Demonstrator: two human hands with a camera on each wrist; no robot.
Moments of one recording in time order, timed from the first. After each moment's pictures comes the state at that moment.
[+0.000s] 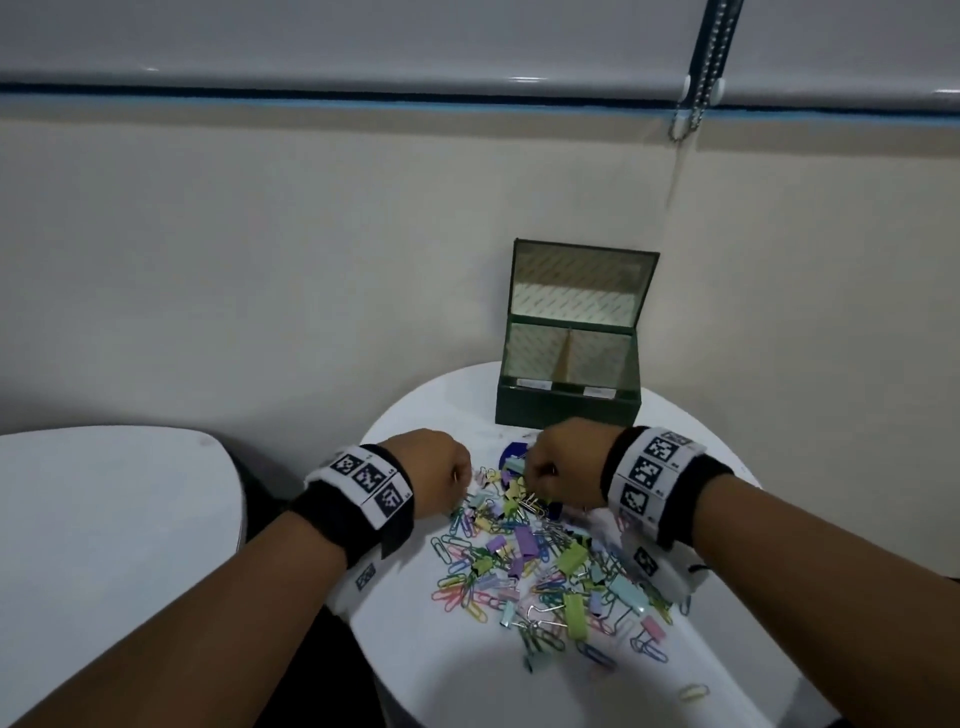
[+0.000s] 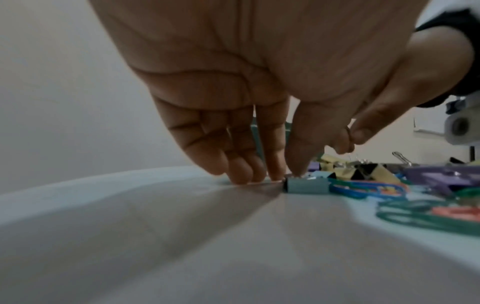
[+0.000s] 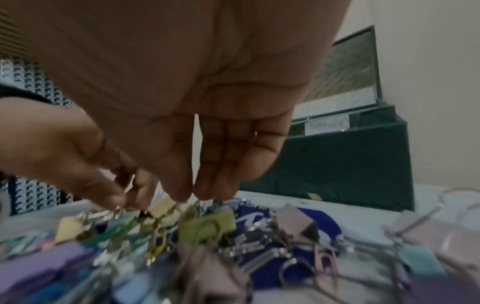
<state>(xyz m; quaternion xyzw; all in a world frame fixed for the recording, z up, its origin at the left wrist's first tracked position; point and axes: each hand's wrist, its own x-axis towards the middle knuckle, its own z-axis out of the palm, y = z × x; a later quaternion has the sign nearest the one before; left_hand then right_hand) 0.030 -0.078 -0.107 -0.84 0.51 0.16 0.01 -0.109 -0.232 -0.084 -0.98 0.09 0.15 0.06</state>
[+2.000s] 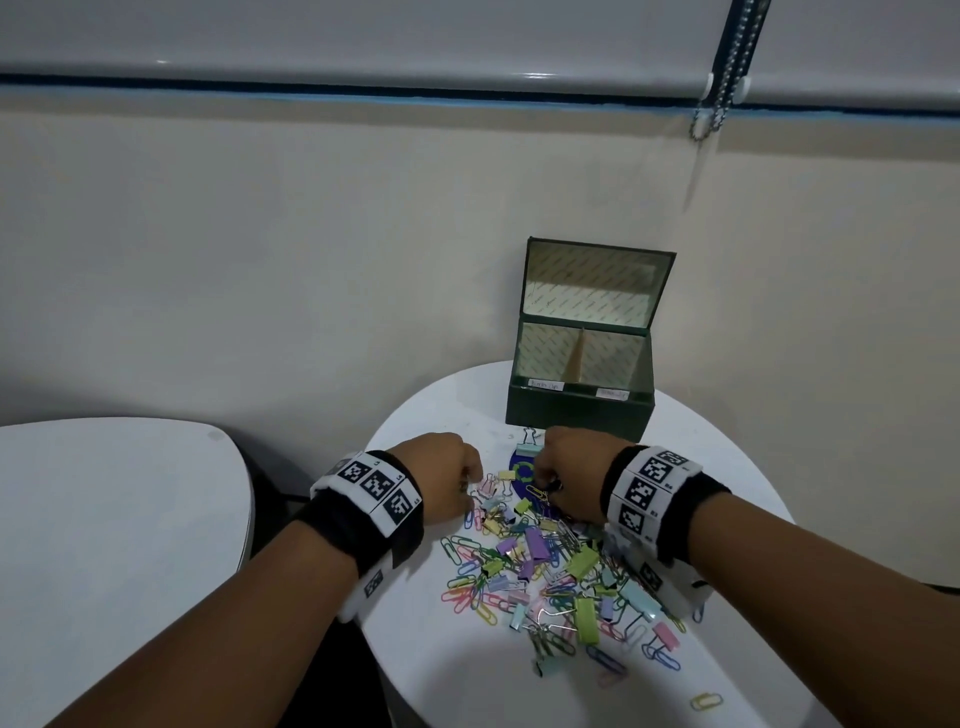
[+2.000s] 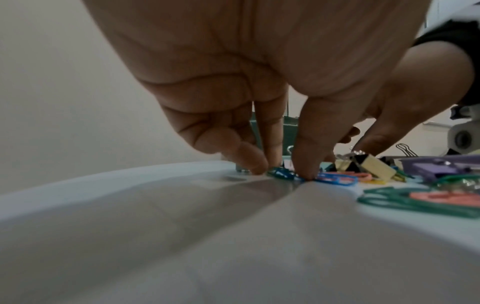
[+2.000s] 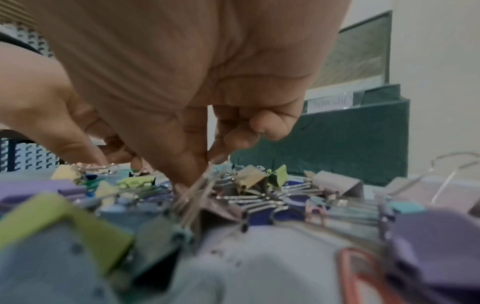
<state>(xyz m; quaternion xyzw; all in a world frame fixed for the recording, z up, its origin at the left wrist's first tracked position) 0.032 -0.072 -0.119 -0.84 0.52 0.15 -0.03 -0.102 -0.228 -0.105 -0.98 0.14 0.15 0.02</state>
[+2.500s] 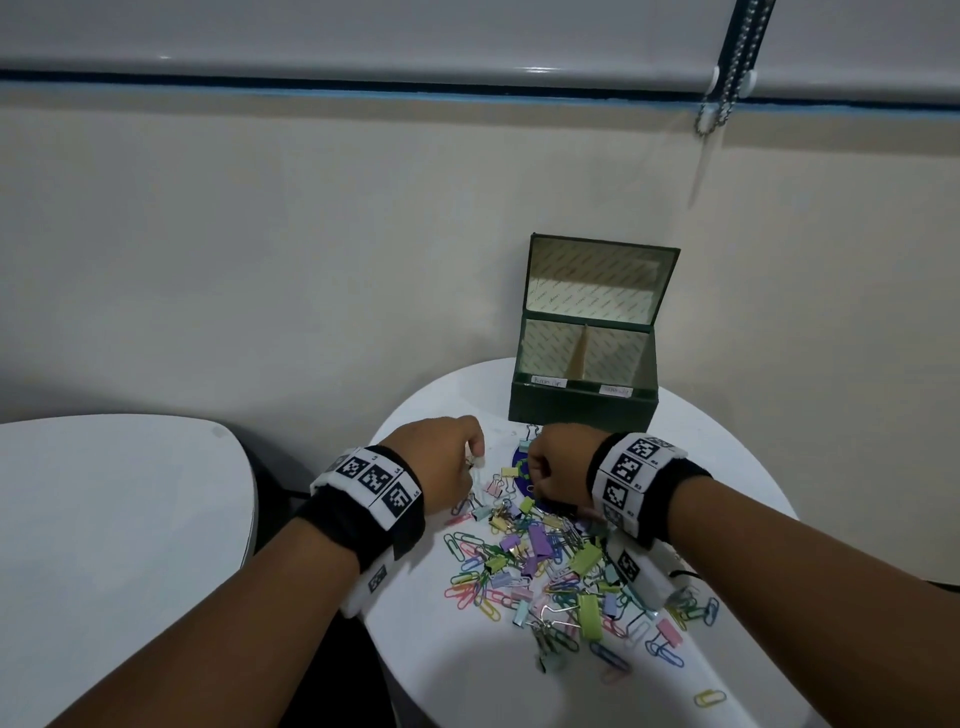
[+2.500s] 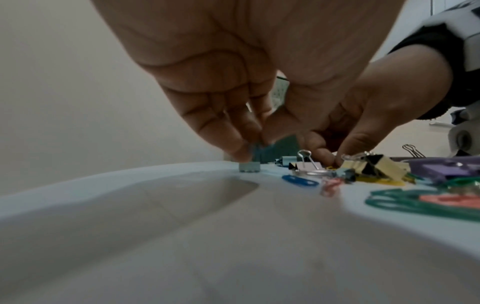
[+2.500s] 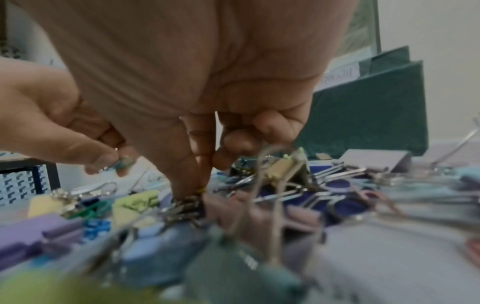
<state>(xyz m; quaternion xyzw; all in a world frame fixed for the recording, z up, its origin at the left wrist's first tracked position) 0.030 -0.068 -0.111 -0.86 0.50 0.10 -0.08 -0.085 -0.224 -0.106 -0.98 0.15 0.14 0.09</state>
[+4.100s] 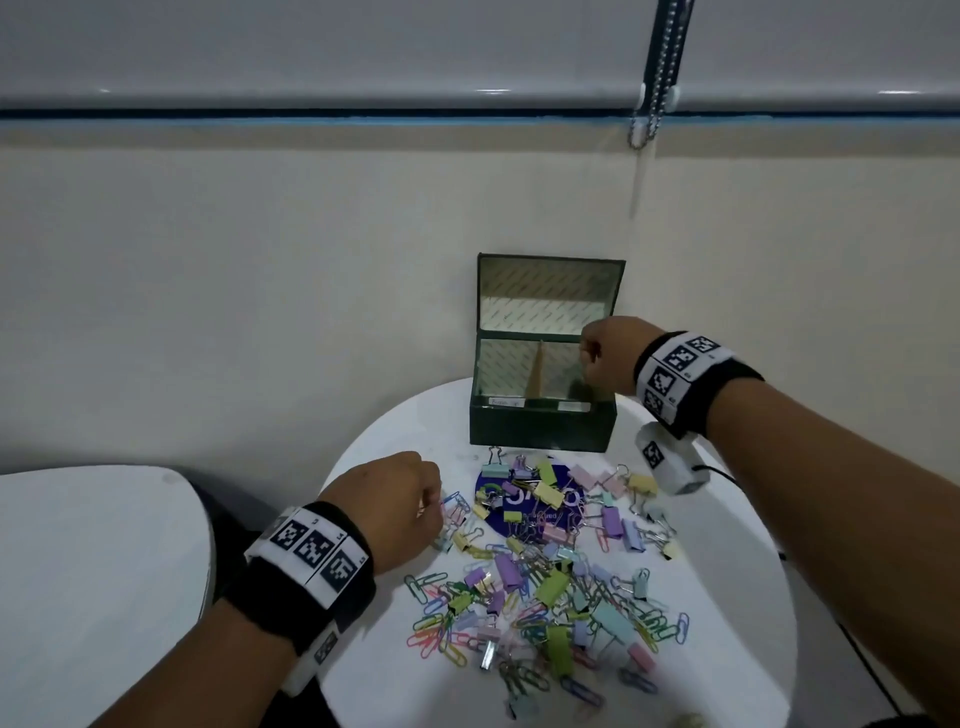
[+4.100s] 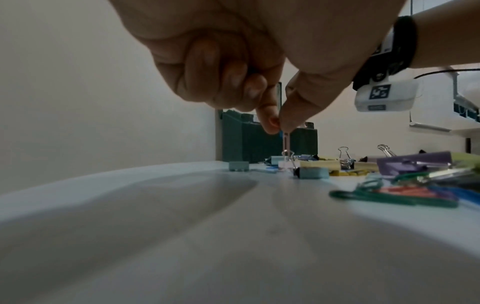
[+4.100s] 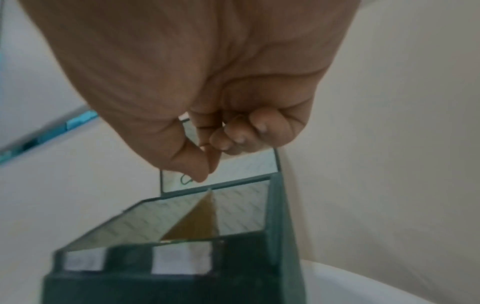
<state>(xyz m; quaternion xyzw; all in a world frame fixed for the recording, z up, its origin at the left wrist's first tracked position) 0.024 -0.060 -0.111 -0.84 0.54 0.03 -0.09 -0.093 -0.337 -0.027 -0.95 0.30 -0.02 0.06</state>
